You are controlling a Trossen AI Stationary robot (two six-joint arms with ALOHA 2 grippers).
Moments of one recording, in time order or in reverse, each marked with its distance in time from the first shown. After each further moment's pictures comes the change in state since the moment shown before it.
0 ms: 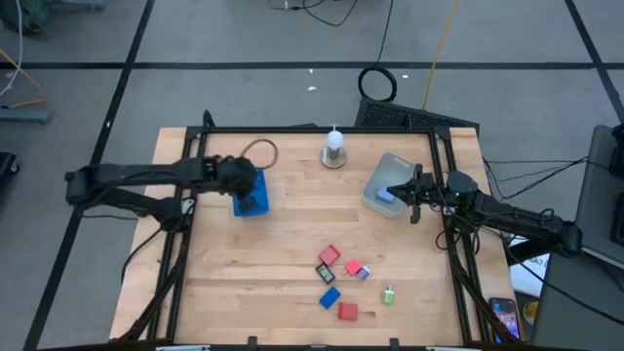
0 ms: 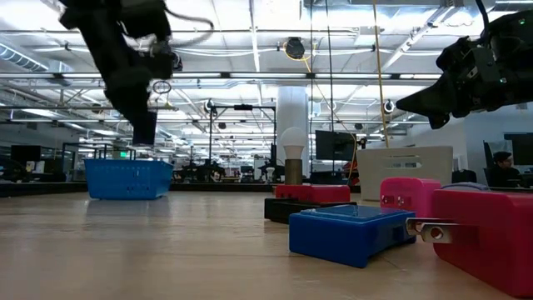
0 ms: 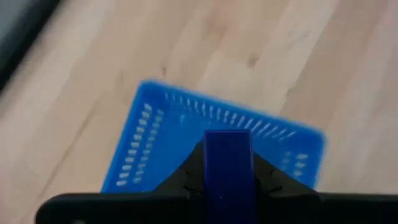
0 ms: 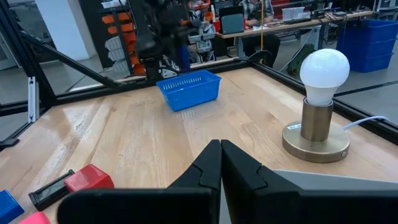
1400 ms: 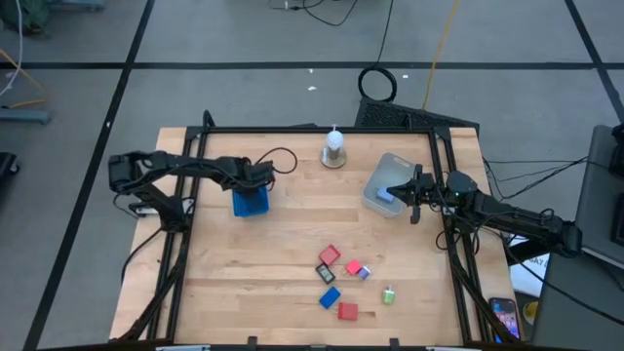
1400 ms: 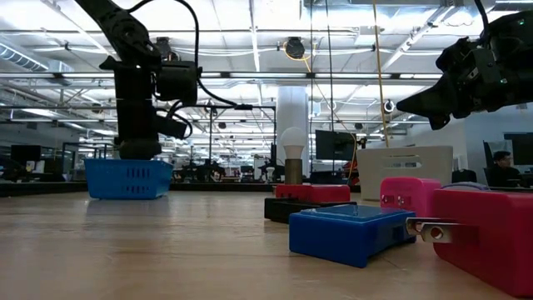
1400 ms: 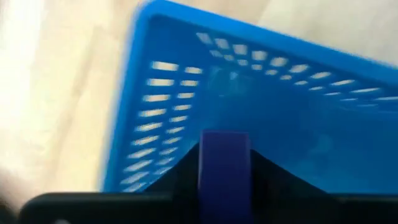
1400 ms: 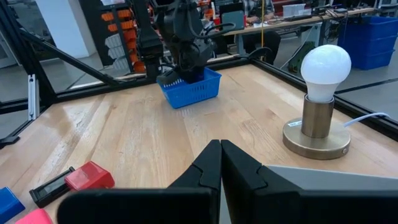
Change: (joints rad) left arm 0.084 0.381 0.027 -0.002 -0.074 0.028; right arm 0.000 0.000 0.000 -0.011 -0.002 0.000
